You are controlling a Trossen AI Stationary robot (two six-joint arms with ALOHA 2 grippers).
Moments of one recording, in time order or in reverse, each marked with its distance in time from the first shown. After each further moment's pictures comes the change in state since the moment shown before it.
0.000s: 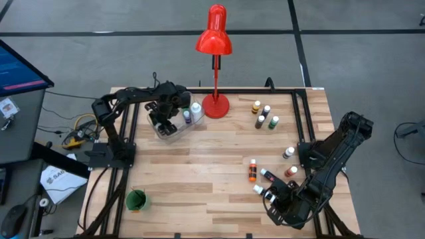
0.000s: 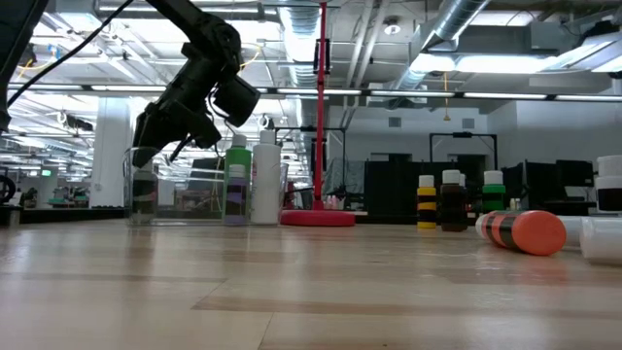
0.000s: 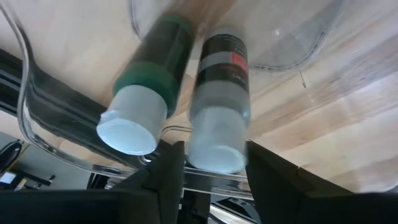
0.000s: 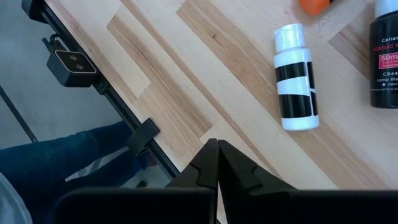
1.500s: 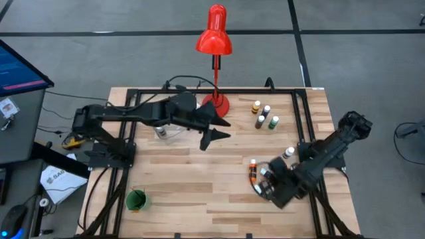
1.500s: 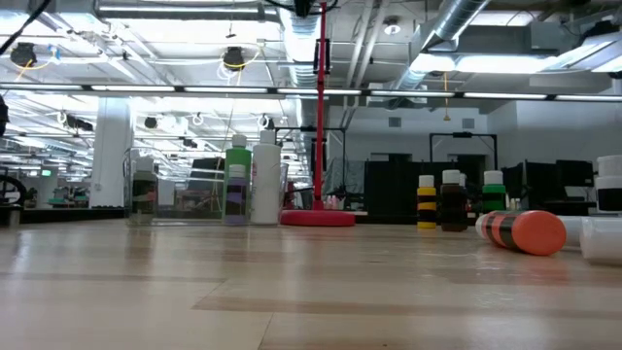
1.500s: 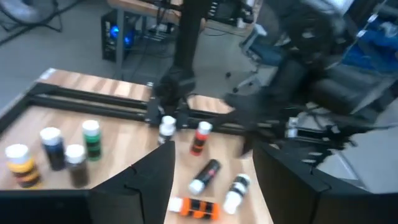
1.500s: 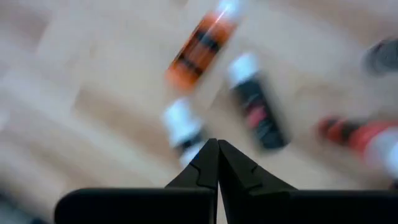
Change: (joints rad) left arm -0.482 -0.254 0.146 1.338 0.227 0.016; right arm -0.167 0.000 0.000 -0.313 0.046 0.162
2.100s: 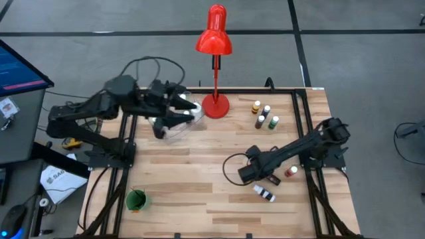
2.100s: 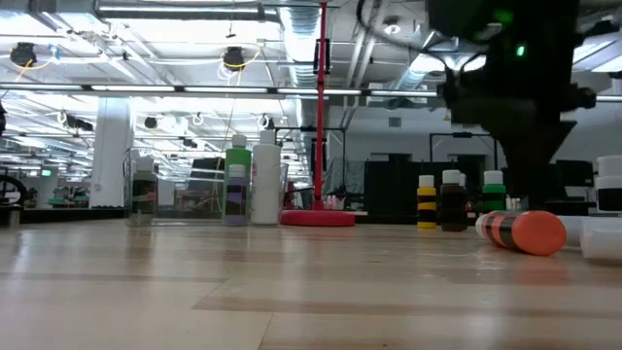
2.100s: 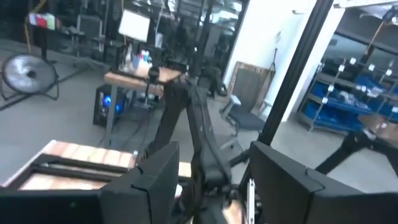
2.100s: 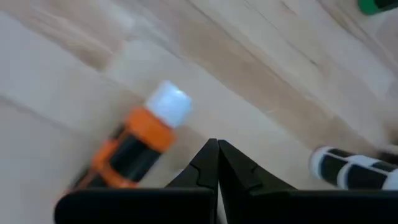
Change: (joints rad) left arm -0.017 -0.364 0.001 -0.060 -0.030 -0.062; right arm -0.369 0.264 -0.047 0.055 -0.018 -0.477
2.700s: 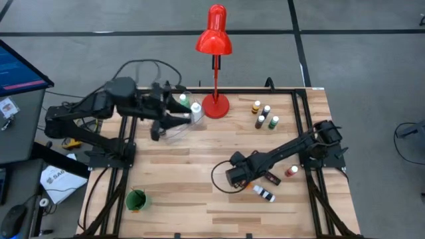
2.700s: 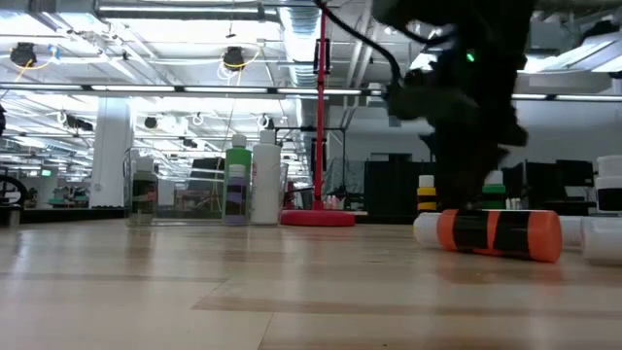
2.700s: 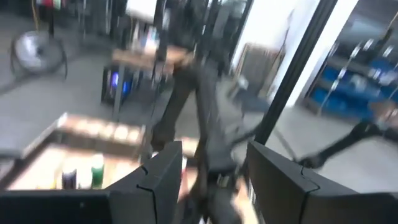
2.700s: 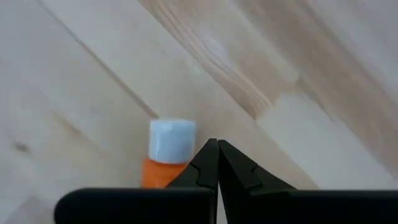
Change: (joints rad) left arm -0.003 -0.042 0.000 -0.158 -0.011 0.000; right arm -0.026 0.096 0.072 0.335 -0.021 -0.242
